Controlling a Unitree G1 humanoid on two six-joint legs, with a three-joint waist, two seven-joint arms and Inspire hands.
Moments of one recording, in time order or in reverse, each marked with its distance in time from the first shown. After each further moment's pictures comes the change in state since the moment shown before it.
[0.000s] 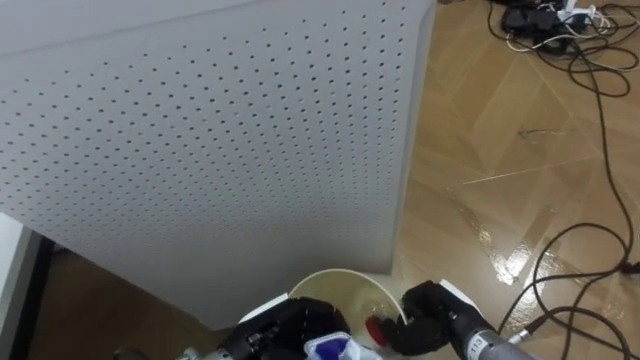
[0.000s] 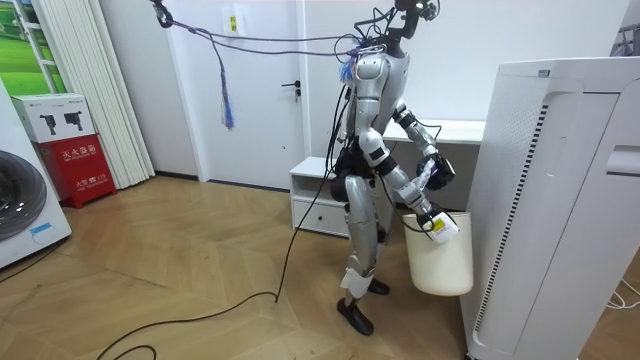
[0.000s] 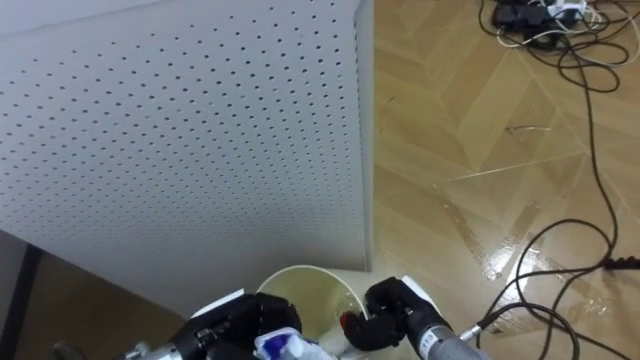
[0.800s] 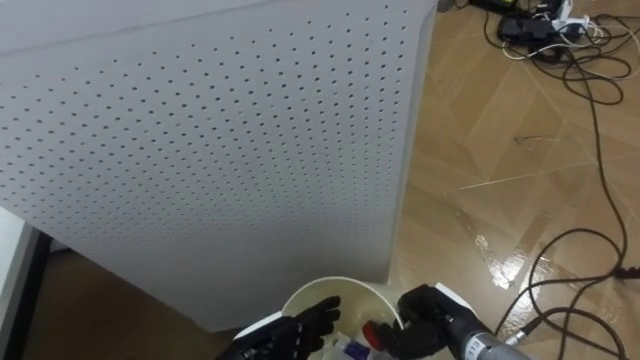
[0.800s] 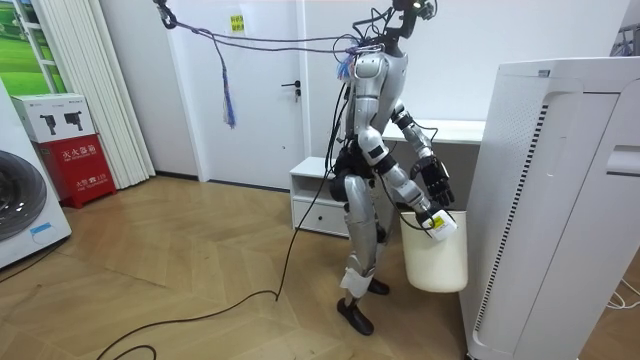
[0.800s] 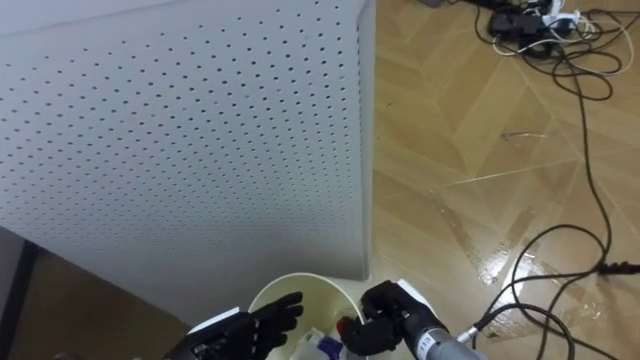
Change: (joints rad) left arm 0.013 -0.006 0.005 0.067 0.007 0.003 -0.001; right arm 0.005 -0.003 0.010 -0.005 -0.003 0.001 0.036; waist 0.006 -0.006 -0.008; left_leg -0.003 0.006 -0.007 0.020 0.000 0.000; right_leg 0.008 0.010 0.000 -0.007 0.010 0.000
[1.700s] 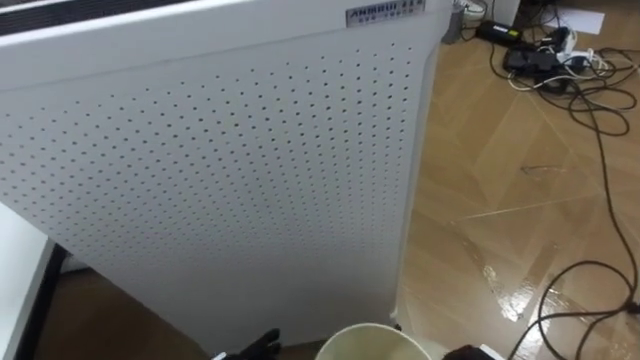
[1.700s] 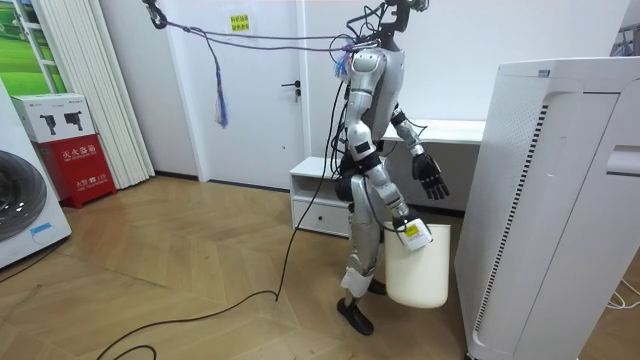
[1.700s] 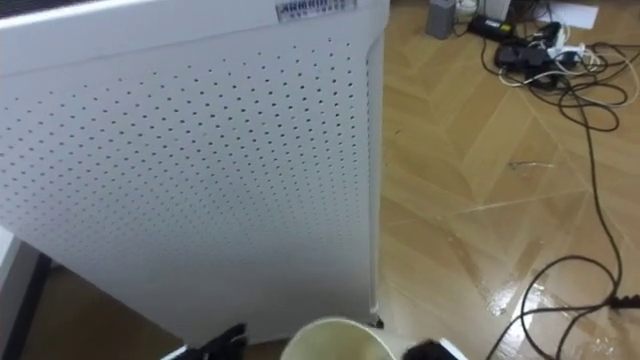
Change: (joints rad) left arm 0.188 -0.003 0.158 0.228 -0.030 -0.016 0.141; right arm 0.242 -0.079 -0.048 0.080 0.038 -0.016 -0.036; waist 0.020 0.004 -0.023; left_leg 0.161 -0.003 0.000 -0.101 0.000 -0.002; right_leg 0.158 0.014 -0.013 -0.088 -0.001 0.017
